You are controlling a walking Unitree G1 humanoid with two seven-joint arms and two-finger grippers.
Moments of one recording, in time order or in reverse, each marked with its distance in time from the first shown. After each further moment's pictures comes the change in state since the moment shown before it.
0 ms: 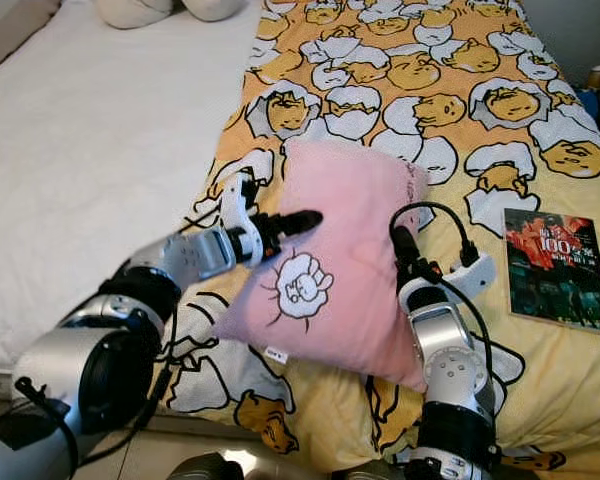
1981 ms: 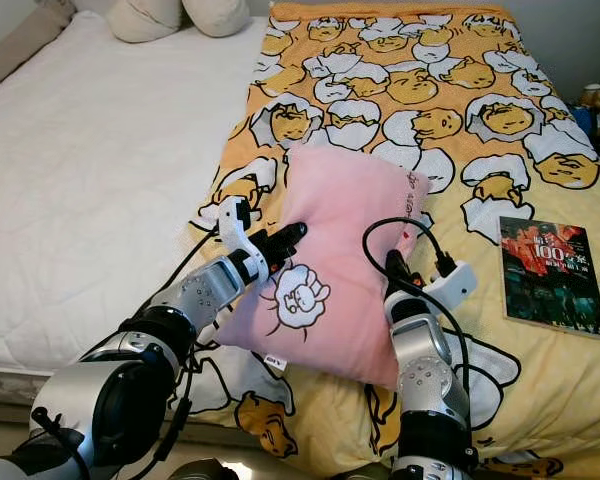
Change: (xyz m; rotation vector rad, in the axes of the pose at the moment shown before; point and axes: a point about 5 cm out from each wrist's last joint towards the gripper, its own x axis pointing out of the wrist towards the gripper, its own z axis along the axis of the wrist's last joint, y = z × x) left arm 0.003 0.012 -0.025 -0.013 -0.220 -0.043; right arm 0.000 -0.012 -0.027 -0.138 -0.022 -0.019
